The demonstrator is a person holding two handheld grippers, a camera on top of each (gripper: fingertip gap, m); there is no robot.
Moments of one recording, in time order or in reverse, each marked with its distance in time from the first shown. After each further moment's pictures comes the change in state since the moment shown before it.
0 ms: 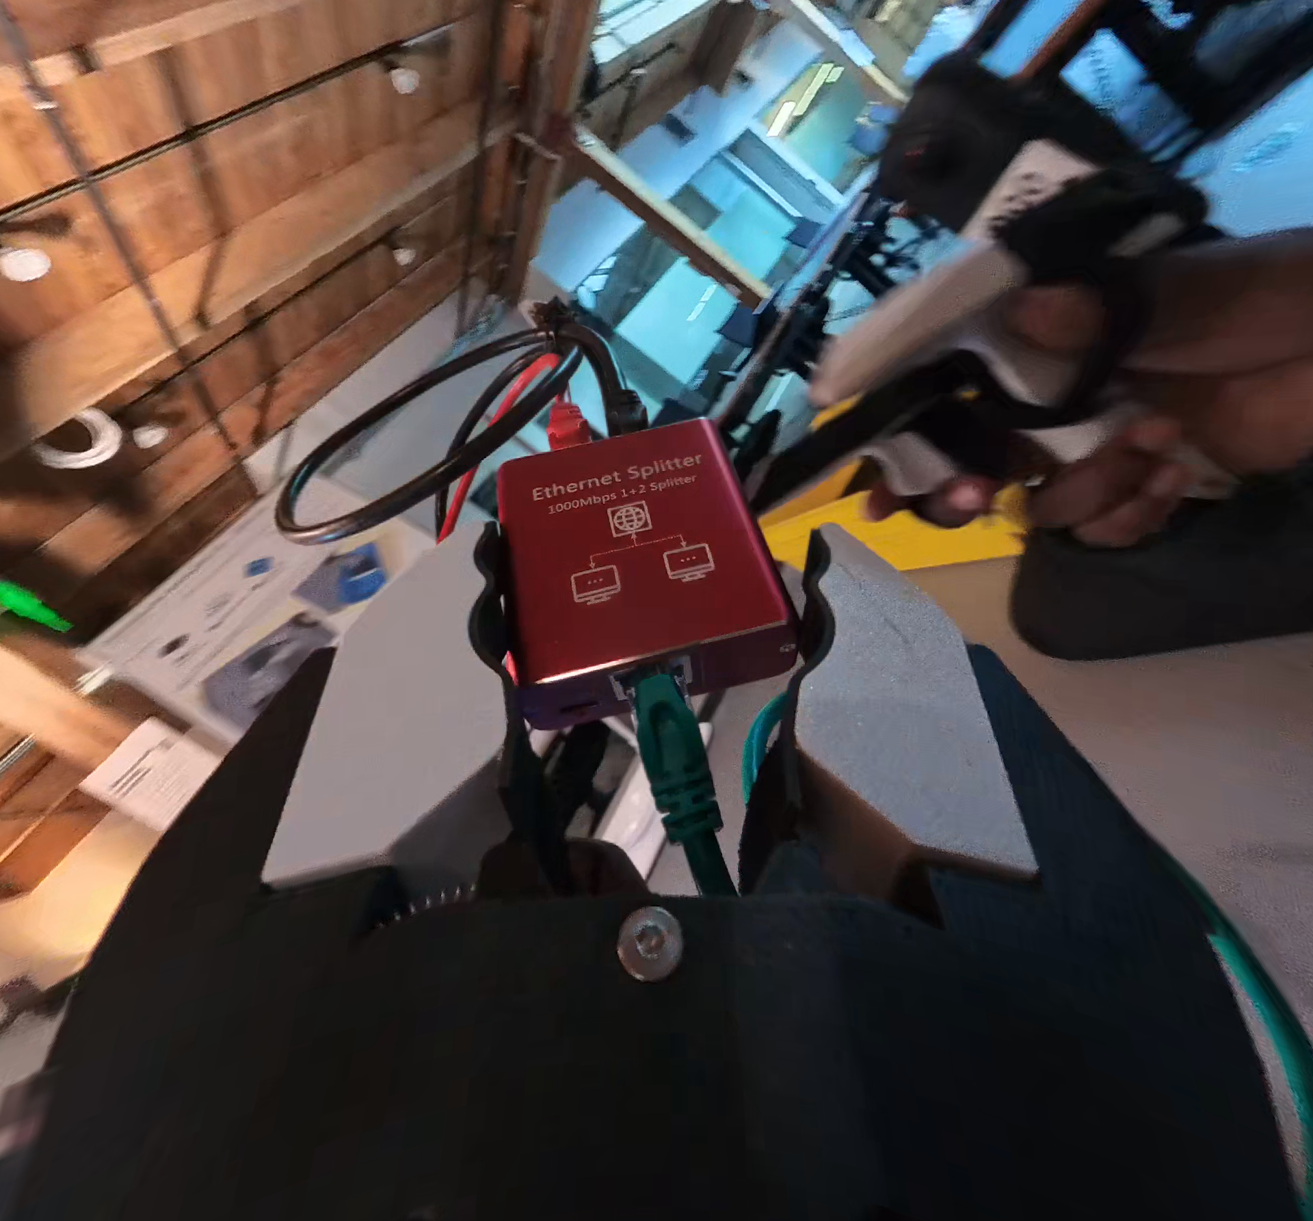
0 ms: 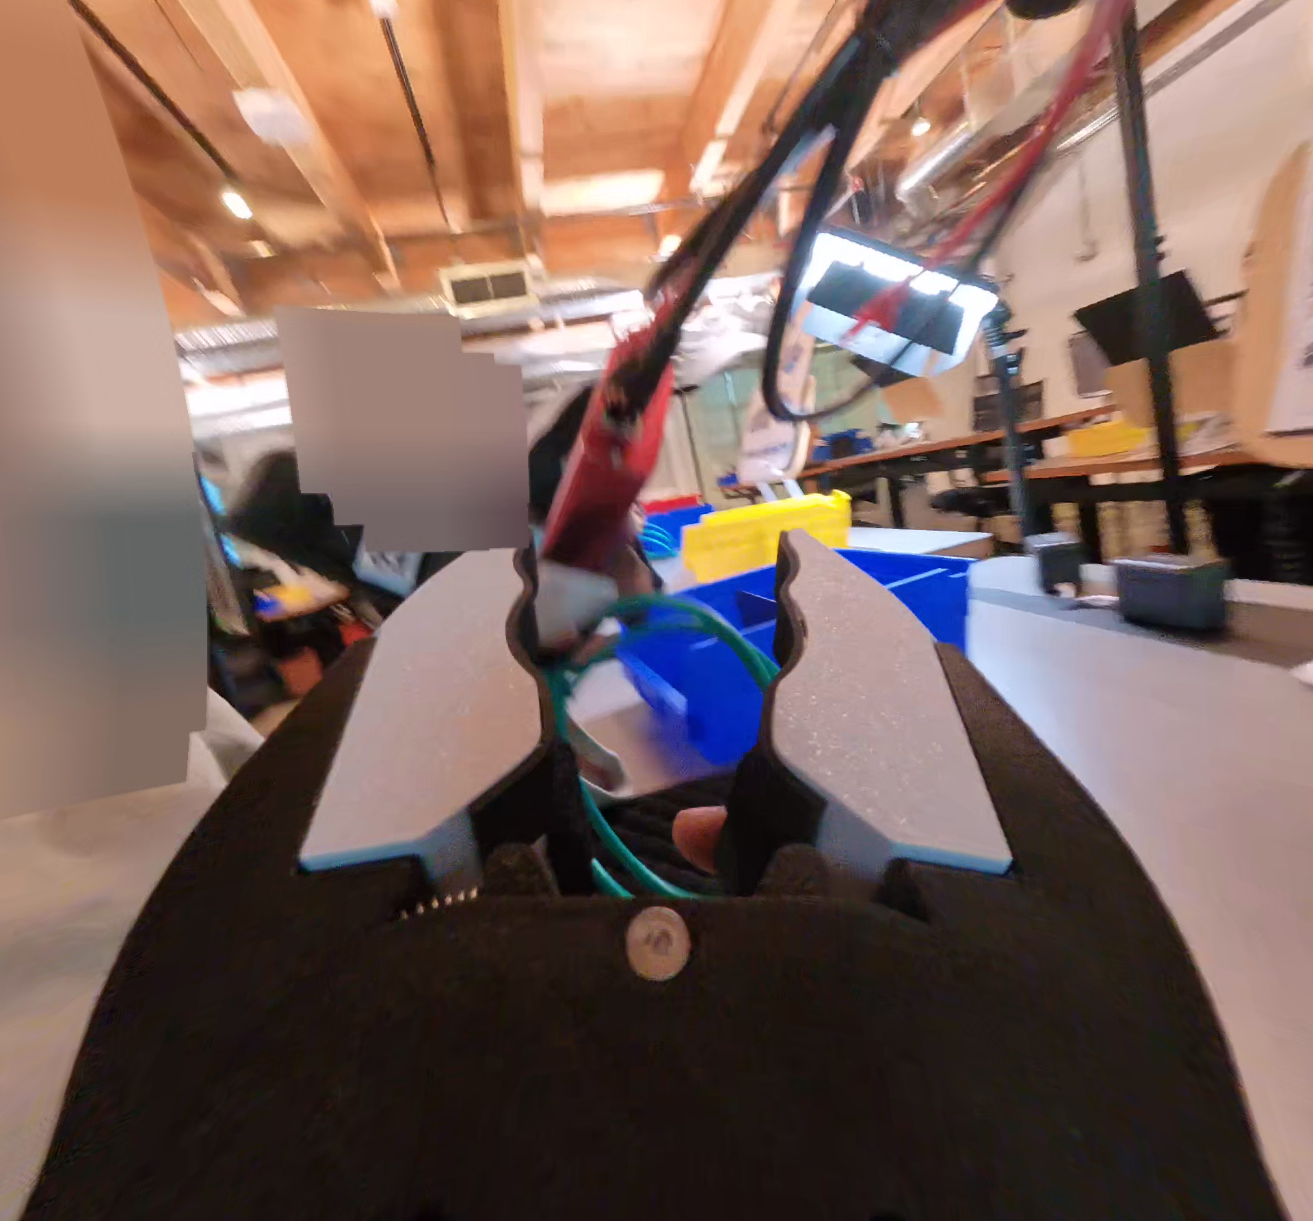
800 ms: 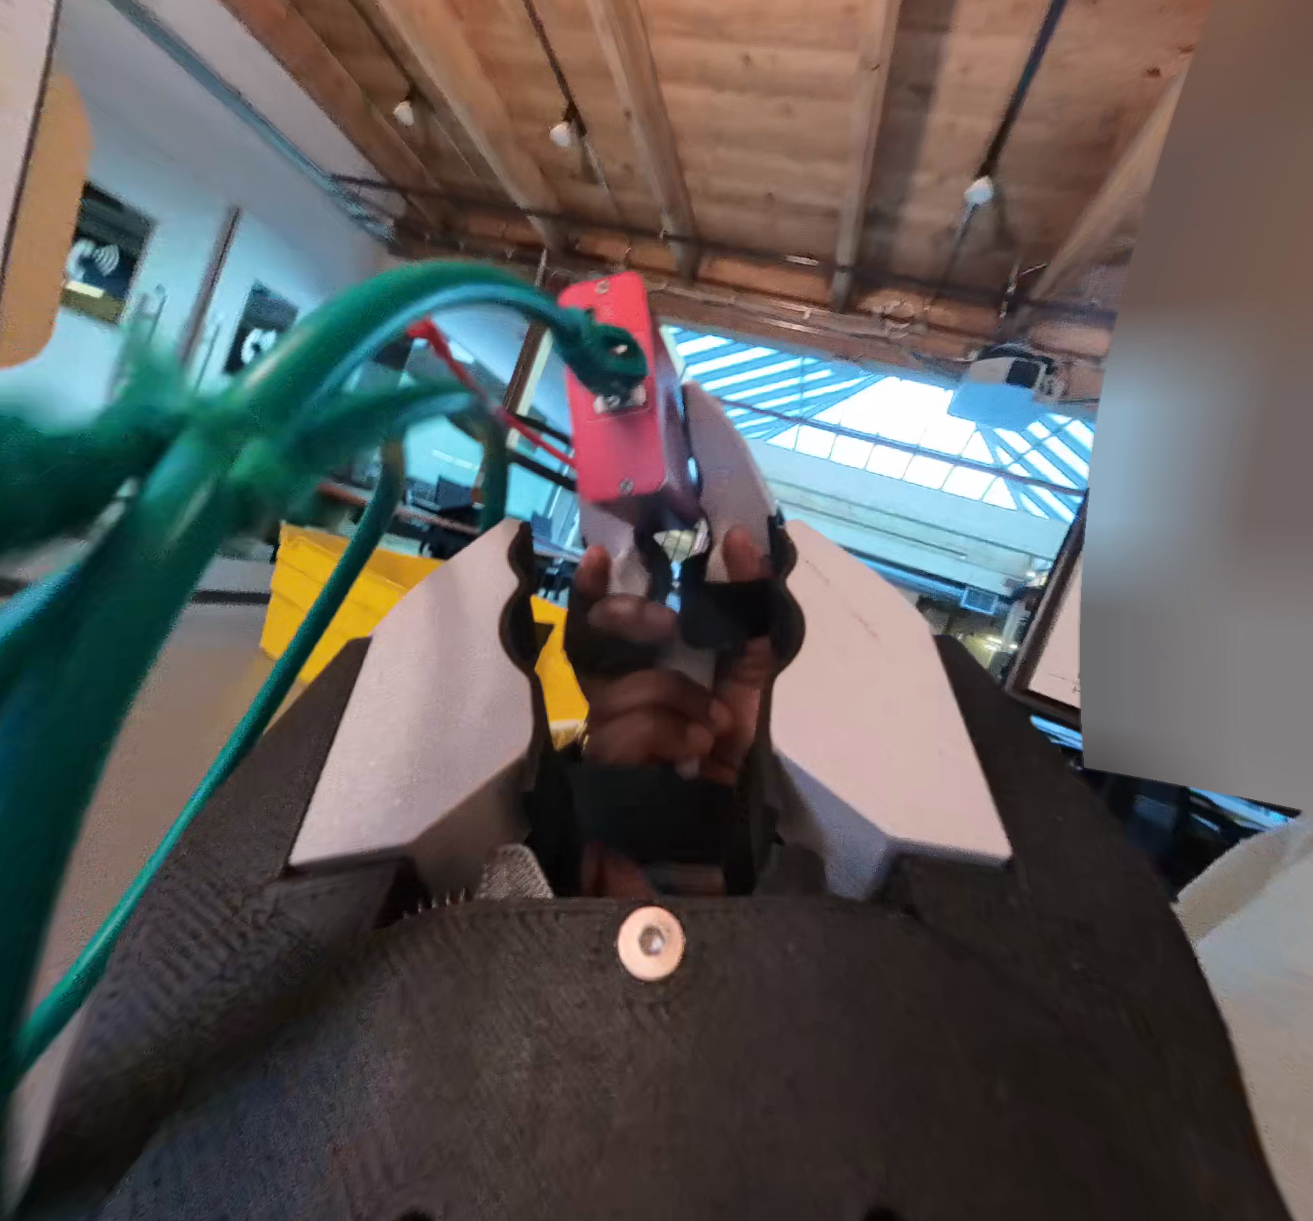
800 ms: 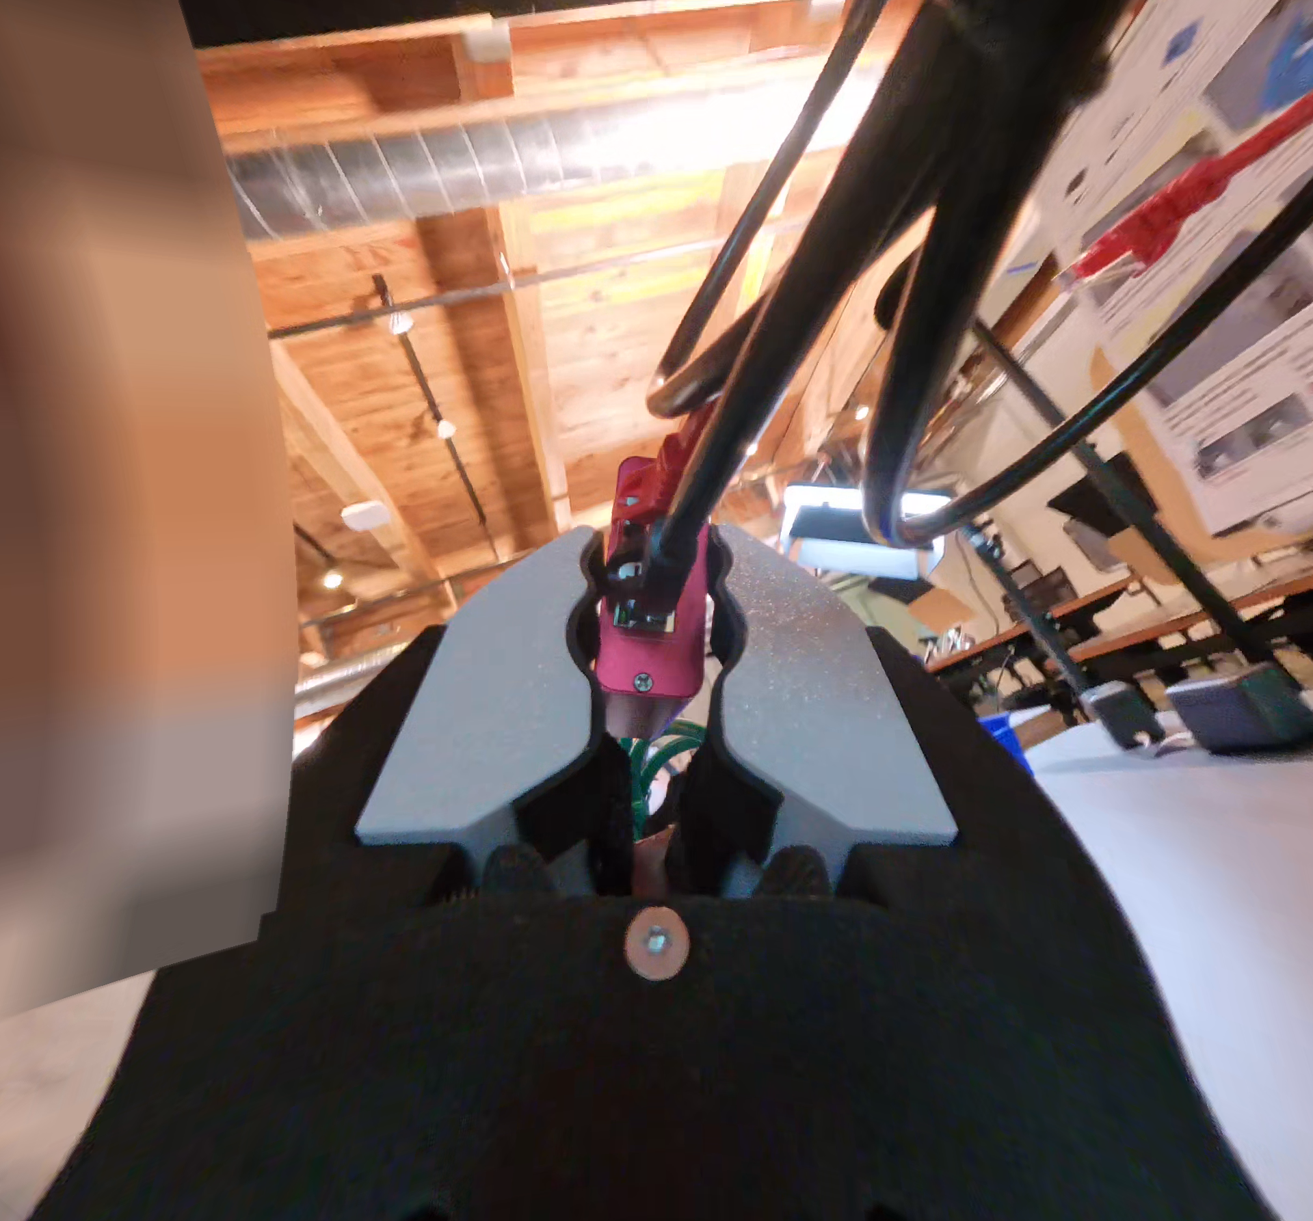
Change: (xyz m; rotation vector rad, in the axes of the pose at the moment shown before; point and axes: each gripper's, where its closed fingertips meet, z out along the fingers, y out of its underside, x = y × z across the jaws) left arm 0.070 -0.007 0.025 0.408 -0.009 -1.379; right arm 0.024 -0.038 -0.037 0.456 0.027 0.186
